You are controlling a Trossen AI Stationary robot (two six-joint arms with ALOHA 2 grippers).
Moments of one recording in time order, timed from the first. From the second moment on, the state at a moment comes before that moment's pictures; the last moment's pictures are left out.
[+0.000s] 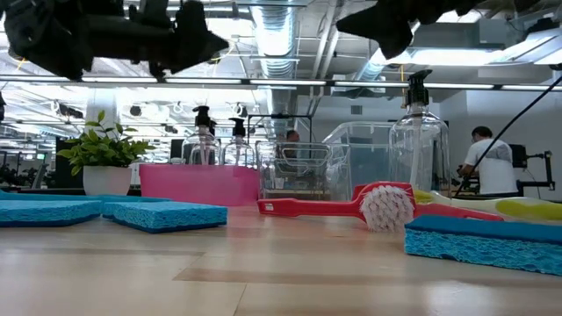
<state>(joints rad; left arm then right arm) -0.02 1.25 0.31 1.30 -0.68 0.24 0.33 1.13 0.67 0.27 0.25 0.15</state>
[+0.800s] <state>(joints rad) -0.19 1.25 0.31 1.26 -0.33 0.20 0.50 1.04 0.72 0.19 0.44 0.14</state>
